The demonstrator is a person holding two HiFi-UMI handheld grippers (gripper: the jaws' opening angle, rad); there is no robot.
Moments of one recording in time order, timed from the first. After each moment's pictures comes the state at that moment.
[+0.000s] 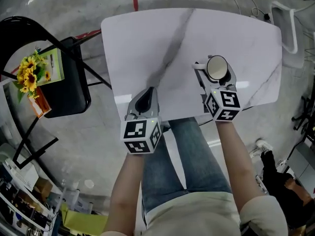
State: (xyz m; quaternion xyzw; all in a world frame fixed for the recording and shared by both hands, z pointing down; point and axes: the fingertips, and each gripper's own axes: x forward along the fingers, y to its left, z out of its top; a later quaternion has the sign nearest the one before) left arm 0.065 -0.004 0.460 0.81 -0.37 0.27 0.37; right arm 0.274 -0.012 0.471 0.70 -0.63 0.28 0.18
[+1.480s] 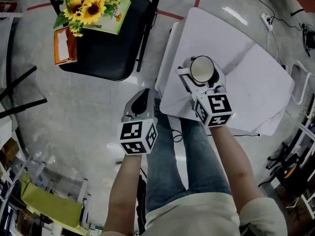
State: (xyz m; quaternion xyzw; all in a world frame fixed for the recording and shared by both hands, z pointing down) left arm -0.207 -0.007 0.465 0.72 -0.53 0.19 0.42; right arm -0.066 -0.095 0.449 0.50 -0.80 0.23 0.24
